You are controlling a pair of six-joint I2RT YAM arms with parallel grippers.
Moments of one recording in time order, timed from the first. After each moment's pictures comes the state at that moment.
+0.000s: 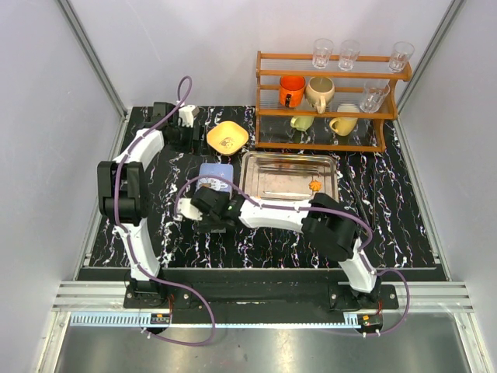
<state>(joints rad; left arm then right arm) -0.04 1.99 1.59 -0.53 0.49 0.13 1.14 2.10 1.58 -0.36 0.23 -0.53</state>
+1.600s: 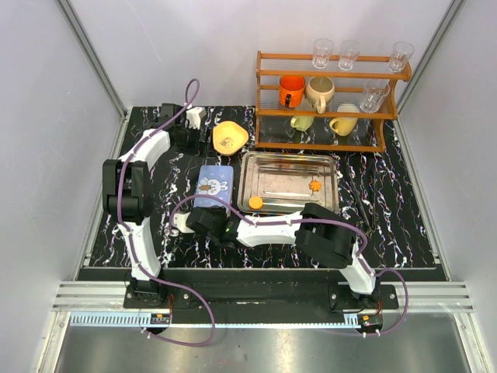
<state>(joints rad) -0.08 2.02 1.60 -0.53 0.49 0.10 1.26 2.11 1.44 -0.10 0.53 -0.61</state>
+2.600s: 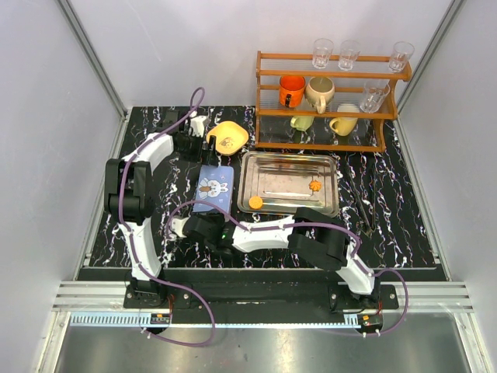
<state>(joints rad) -0.10 2.02 1.54 -0.55 0.47 0.11 1.30 2.16 1.45 -0.09 0.62 -0.59</state>
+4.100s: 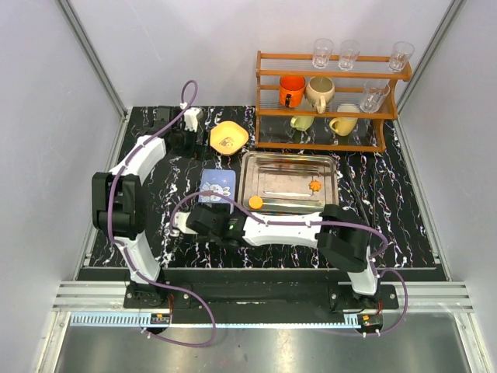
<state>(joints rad) -0.10 1.85 1.47 -0.52 0.38 0.11 1.29 2.00 1.48 -0.35 0.48 -0.49</state>
